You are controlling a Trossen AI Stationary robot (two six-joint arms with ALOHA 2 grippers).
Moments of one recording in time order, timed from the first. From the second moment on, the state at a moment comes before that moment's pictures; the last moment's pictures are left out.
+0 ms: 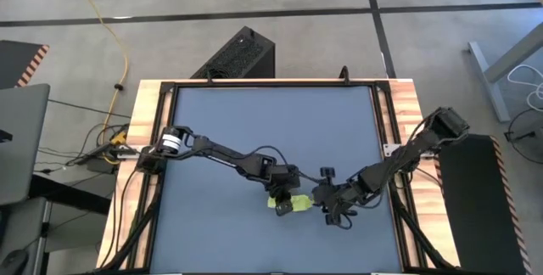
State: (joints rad) left arm -0.15 2.17 1.47 -0.29 0.30 -0.53; right arm 0.55 1.49 0.77 -0.23 0.34 0.37
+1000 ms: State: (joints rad) left arm -0.68 1.57 0.97 -1.00 -0.45 -2.09; right arm 0.79 1.18 0.76 -0.46 0.77 0.72
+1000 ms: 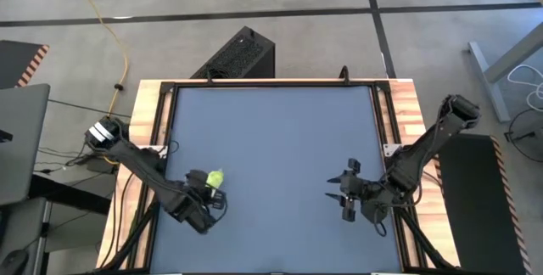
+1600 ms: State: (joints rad) left arm -0.60 1.61 0.85 -0.87 -0.42 -2.11; right arm 0.70 1.18 0.76 -0.32 0.71 0.63
